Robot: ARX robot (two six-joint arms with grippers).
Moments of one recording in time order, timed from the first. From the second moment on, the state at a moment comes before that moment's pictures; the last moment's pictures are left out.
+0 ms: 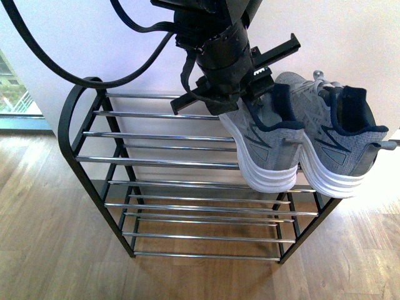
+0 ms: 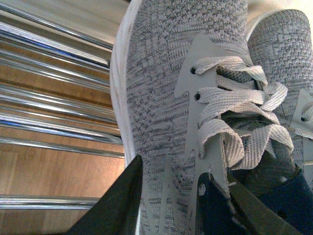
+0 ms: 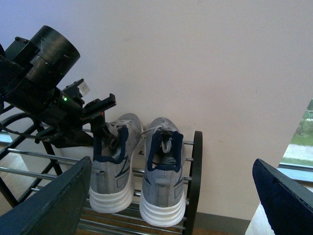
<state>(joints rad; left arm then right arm) -0.59 2.33 1.67 -0.22 0.05 -0.87 0.00 0.01 0.02 0.00 0.00 -0.01</state>
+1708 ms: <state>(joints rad) -0.04 0.73 0.07 0.65 -0.02 -0.01 0.00 0.01 0.02 0.00 0.00 0.00</state>
